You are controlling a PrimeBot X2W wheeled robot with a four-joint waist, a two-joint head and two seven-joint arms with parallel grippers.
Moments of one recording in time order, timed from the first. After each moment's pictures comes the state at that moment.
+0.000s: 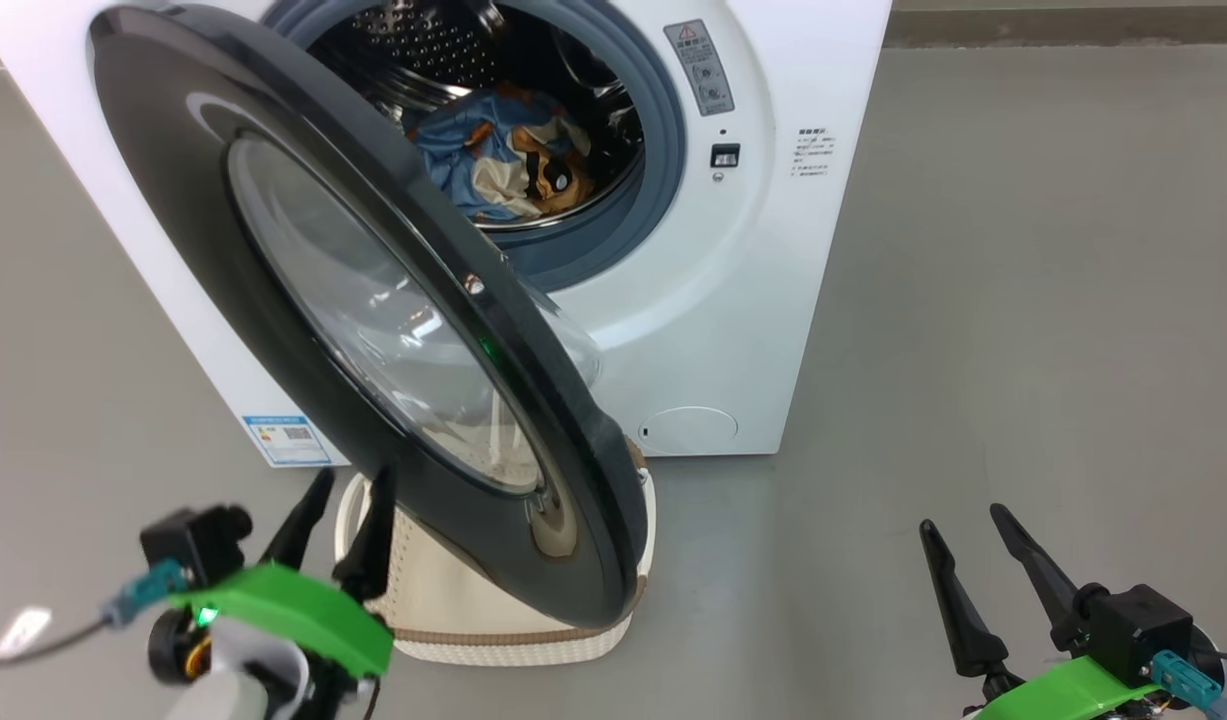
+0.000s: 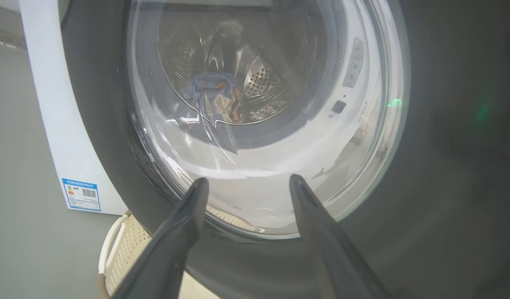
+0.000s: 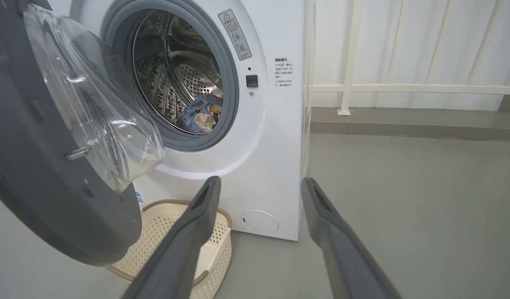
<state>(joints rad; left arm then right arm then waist) -0.29 0.21 -0.37 0.35 -0.79 -0.09 -0.15 0.00 -0.16 0.06 0.16 0.24 0.13 -0.26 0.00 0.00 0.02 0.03</state>
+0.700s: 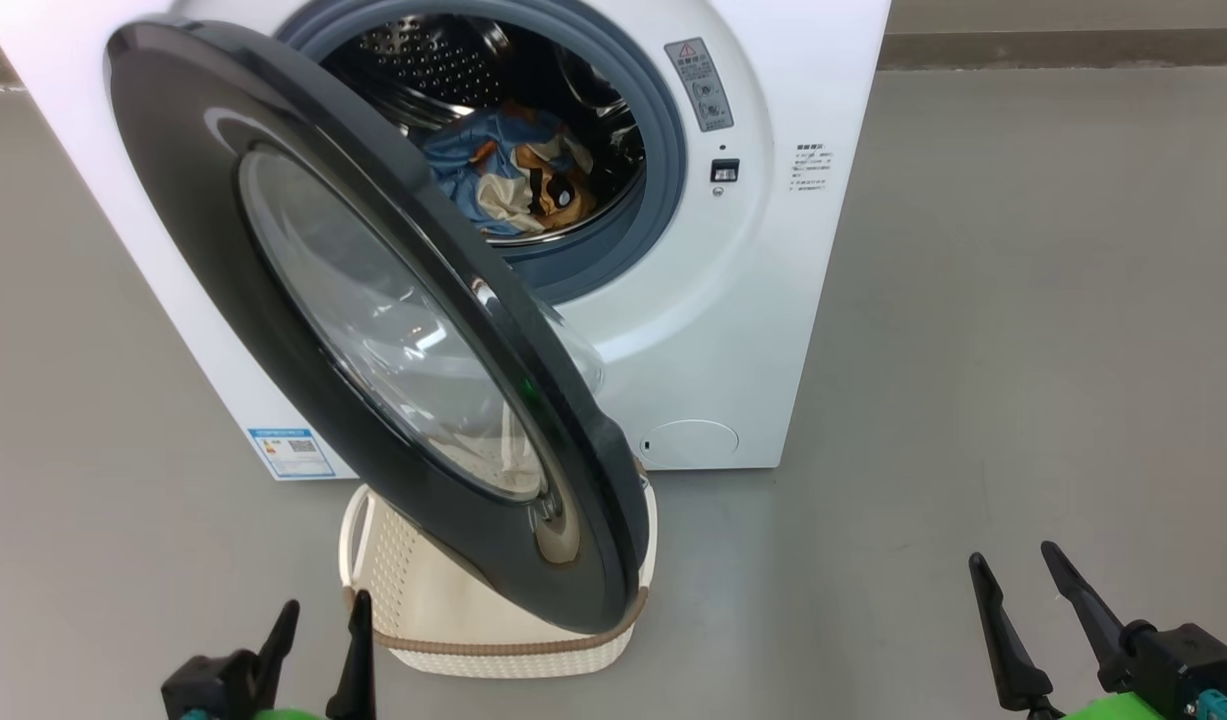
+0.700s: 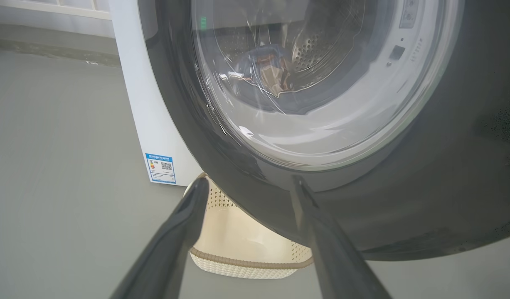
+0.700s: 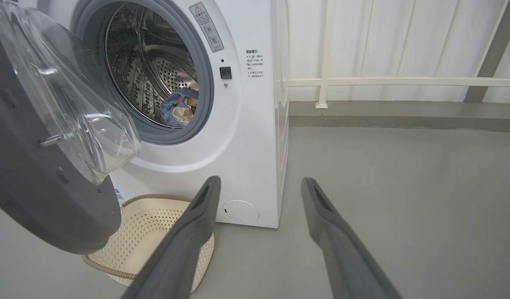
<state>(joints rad) -0.06 0.15 -0.26 0.34 -0.50 -0.01 -0.25 0.07 -0.15 -0.02 0.14 0.23 0.13 -0.26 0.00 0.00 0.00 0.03</state>
